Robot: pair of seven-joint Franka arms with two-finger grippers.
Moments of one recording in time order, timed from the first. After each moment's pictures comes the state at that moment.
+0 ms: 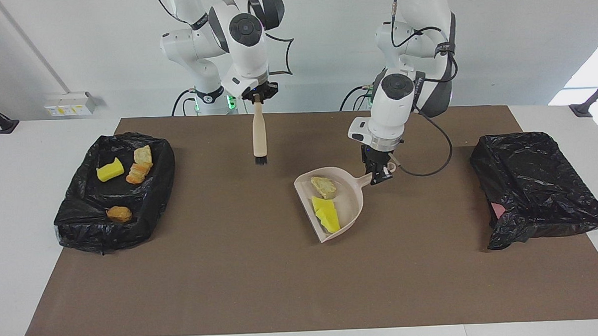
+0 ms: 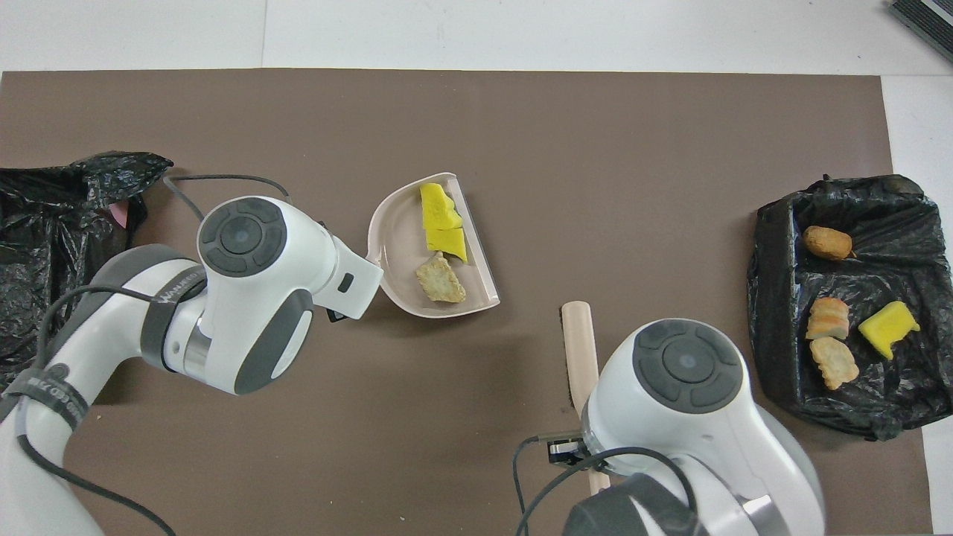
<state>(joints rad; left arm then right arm) -0.41 0.14 -0.02 -1.96 0.02 2.14 0.87 0.18 -0.21 0.36 -2.15 0.22 1.62 0.43</state>
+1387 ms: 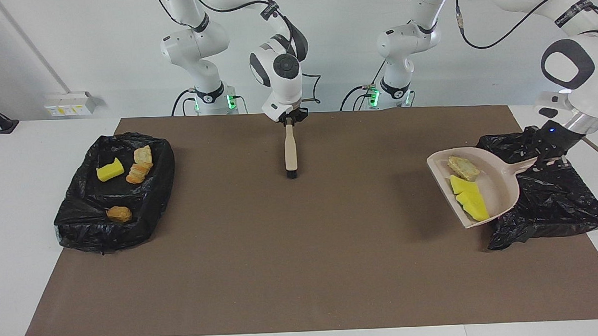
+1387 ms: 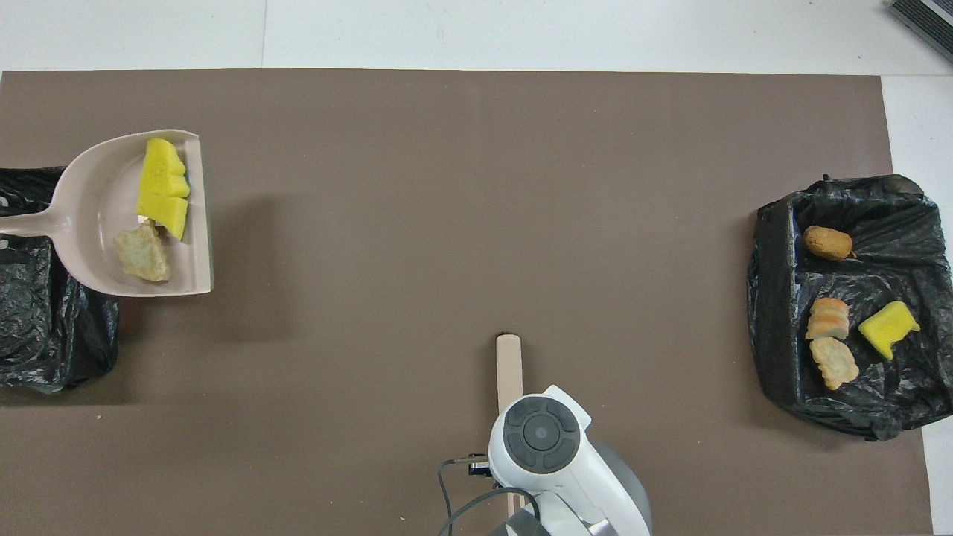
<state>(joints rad) 0.28 0.19 -0.01 -1.62 -0.05 1.84 1.80 0.41 -0.04 0.36 -2.35 0.25 2.07 0.63</state>
